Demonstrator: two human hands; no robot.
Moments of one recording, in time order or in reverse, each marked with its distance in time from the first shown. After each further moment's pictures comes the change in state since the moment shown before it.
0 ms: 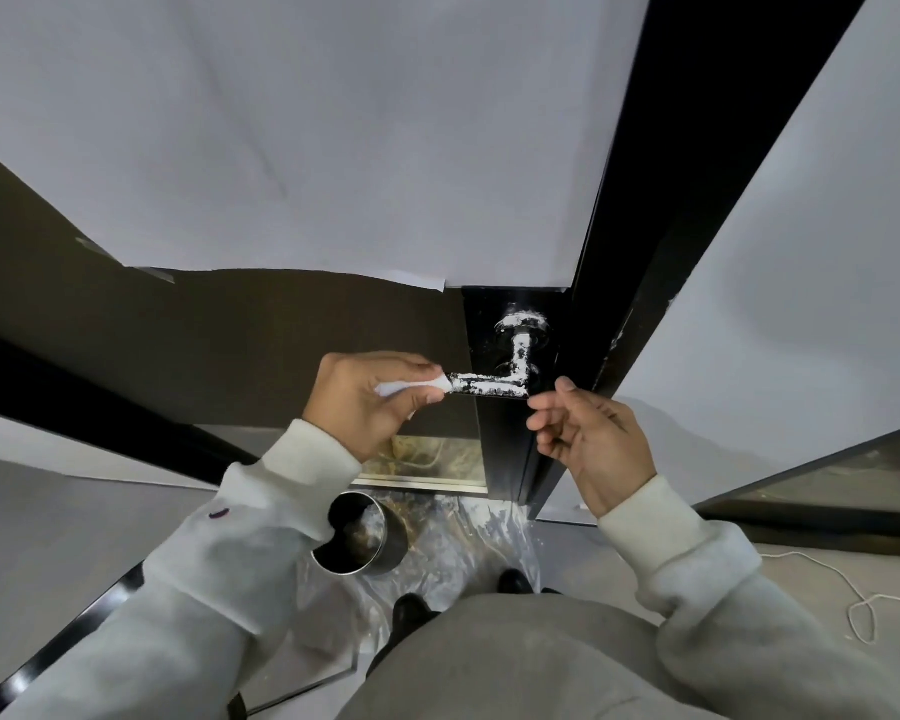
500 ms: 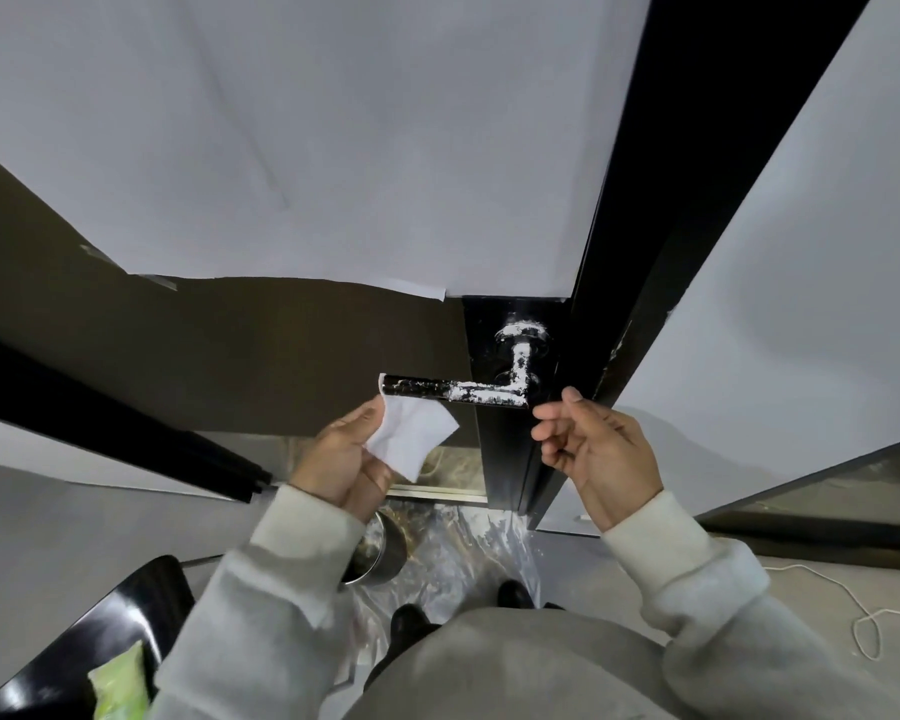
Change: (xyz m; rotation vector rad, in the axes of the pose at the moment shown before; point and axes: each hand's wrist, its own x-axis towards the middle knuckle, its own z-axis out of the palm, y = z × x) left_hand -0.028 0.019 0.012 -1.209 0.297 -1.078; right_hand -0.002 0.000 -0.006 0.004 -0.011 -0.017
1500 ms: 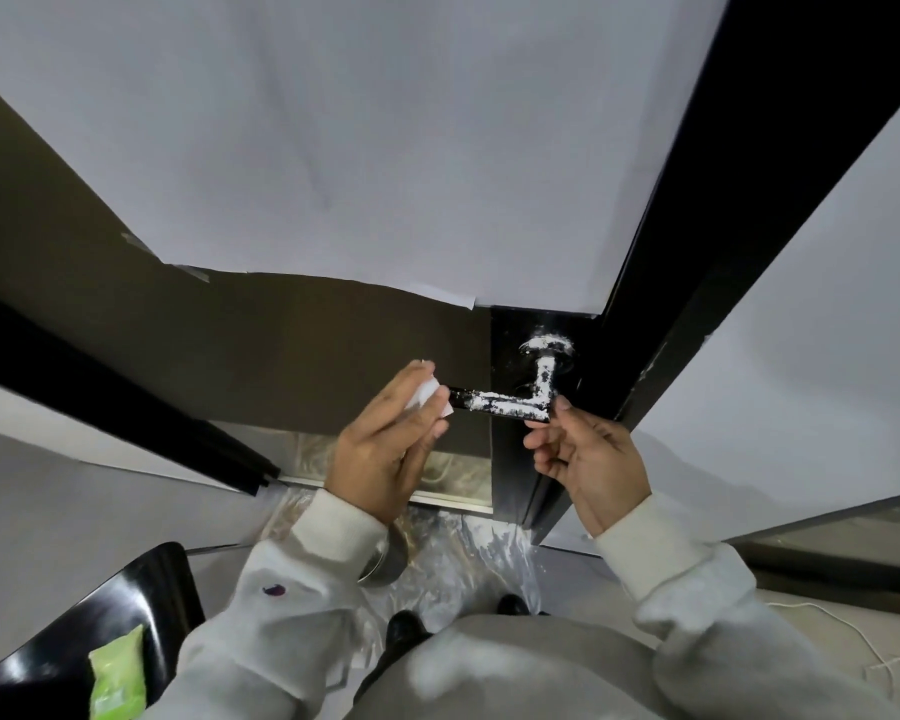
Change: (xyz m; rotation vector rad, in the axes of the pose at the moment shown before) left_hand 0.022 -0.018 -0.023 1.261 -0.108 1.479; right_hand 0.012 0.002 0.026 -0.003 0.001 0.033
